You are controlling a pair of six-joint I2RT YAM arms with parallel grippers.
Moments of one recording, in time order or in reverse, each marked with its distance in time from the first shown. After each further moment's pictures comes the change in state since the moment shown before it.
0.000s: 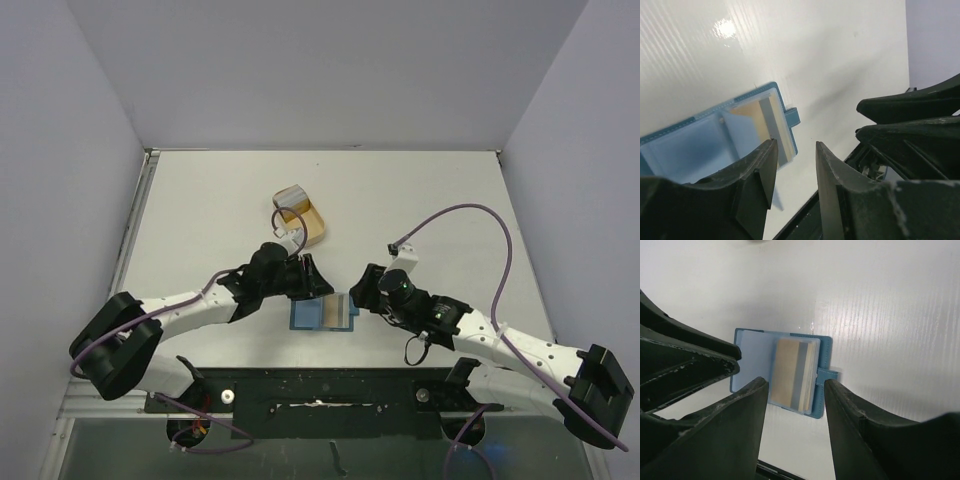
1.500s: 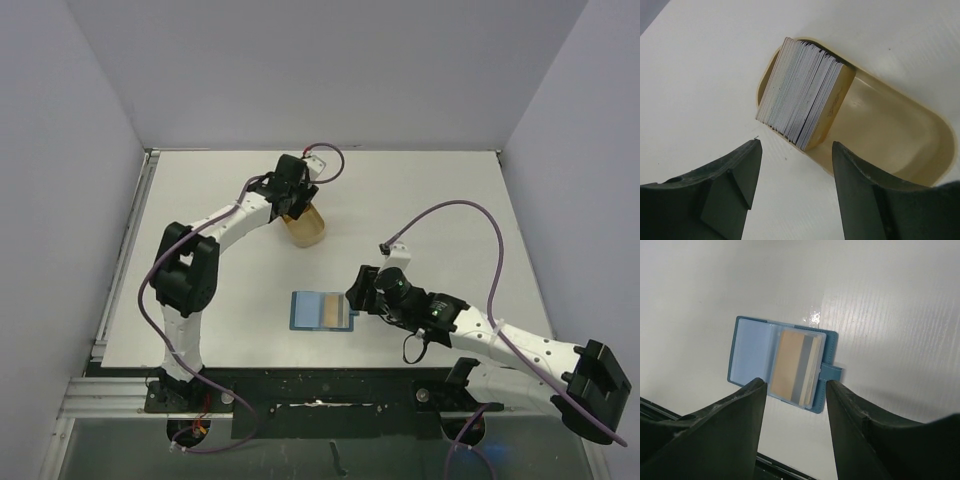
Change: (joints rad) left arm 0.242 0.572 0.967 -0.613 -0.535 1.096; right arm 0.013 0.019 0.022 -0.022 -0.043 -0.057
